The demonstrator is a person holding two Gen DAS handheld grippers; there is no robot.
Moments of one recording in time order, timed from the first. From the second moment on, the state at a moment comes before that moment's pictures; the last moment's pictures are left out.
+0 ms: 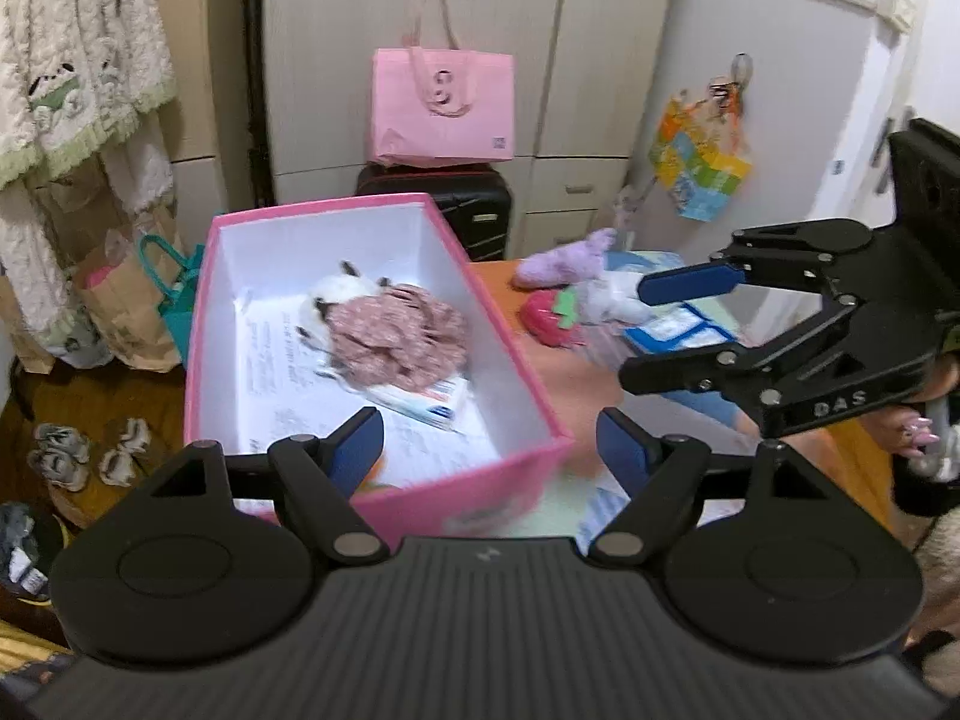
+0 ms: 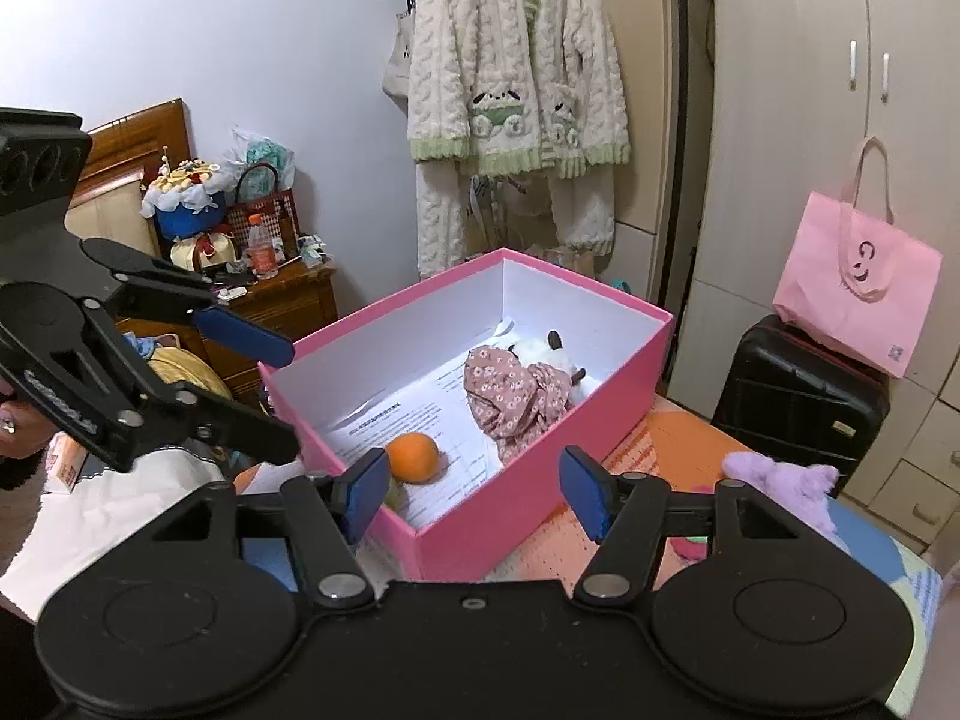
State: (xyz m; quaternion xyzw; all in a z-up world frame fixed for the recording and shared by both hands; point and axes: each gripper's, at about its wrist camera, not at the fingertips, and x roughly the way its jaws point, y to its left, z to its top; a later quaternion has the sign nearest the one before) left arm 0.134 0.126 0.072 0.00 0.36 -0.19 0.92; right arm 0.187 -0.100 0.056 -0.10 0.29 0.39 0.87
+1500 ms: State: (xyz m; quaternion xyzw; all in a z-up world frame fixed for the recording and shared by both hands) left arm 0.172 -0.032 0.010 -0.03 0.31 -0.32 0.90; right arm 0.178 -0.285 -0.044 -0.08 0.23 0.25 0.94
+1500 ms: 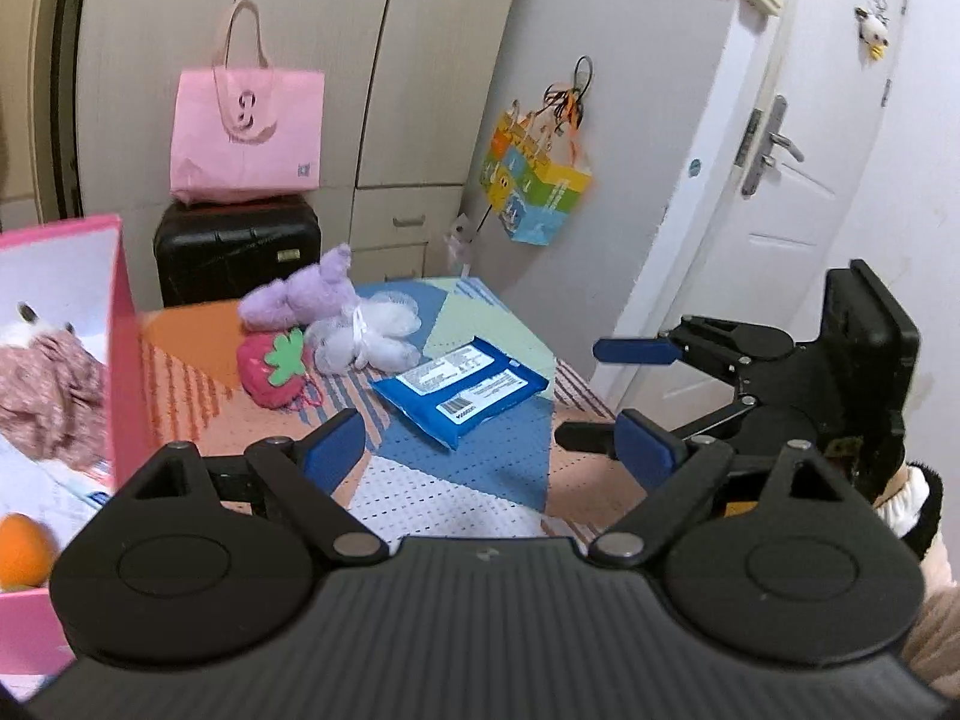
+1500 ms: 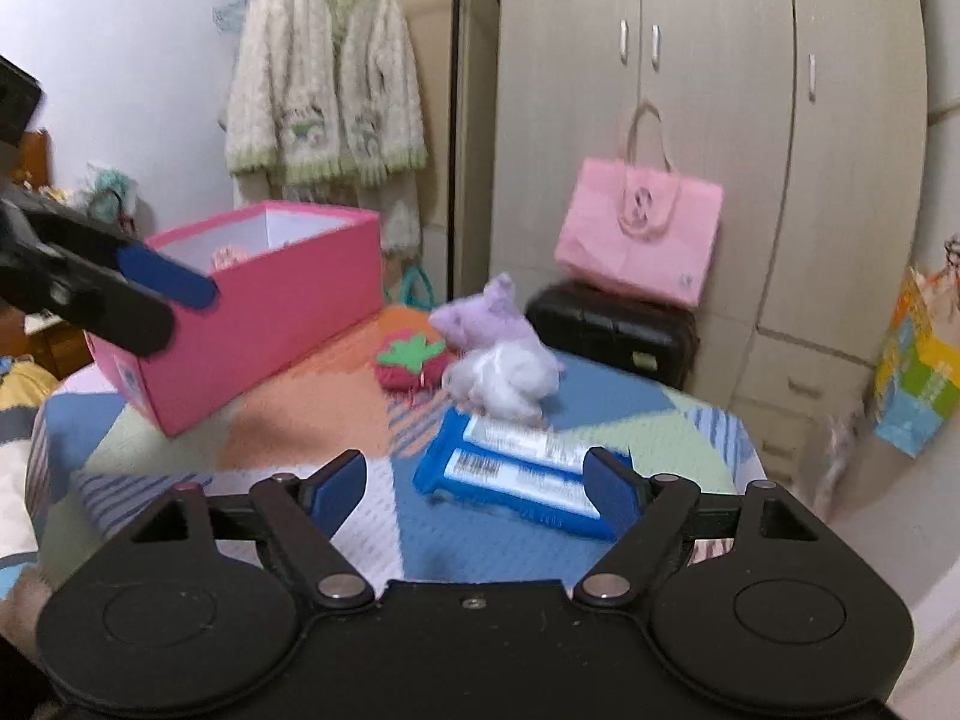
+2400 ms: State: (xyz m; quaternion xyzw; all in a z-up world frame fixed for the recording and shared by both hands) left arm 0.266 -0.102 -0.092 -0.10 0.32 -0.18 0.92; right arm 0.282 -0.336 -0.111 0.11 0.34 0.23 0.91
